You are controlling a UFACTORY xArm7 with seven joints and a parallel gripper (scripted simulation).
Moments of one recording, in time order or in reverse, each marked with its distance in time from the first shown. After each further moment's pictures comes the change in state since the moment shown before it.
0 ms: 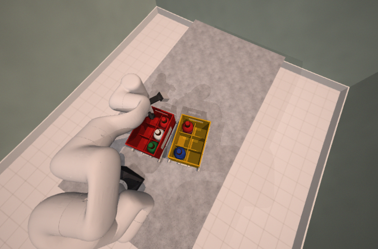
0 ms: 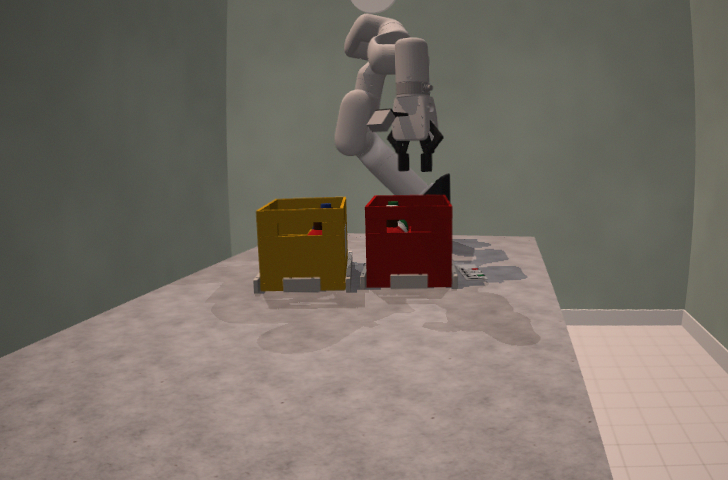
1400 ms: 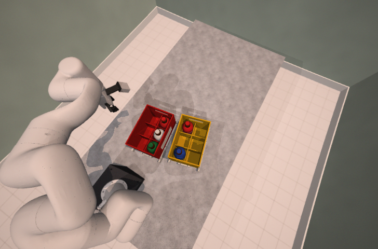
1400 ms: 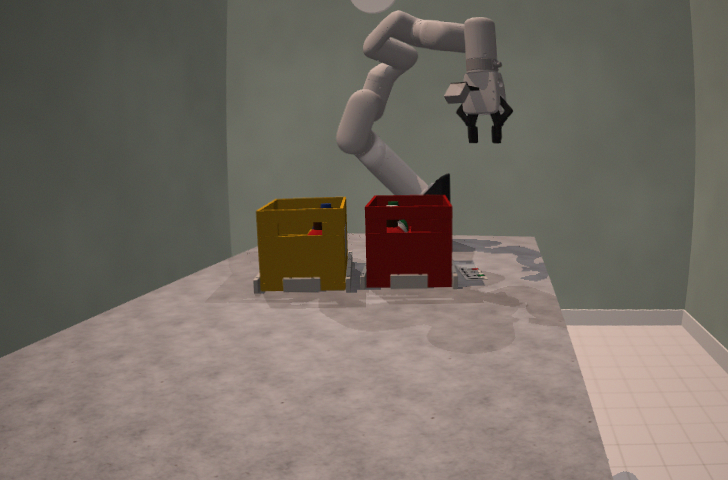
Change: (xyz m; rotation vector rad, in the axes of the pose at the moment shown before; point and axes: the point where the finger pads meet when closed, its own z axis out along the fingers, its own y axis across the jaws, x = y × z) arm -0.146 -0.095 -0.065 0.002 0.000 0.000
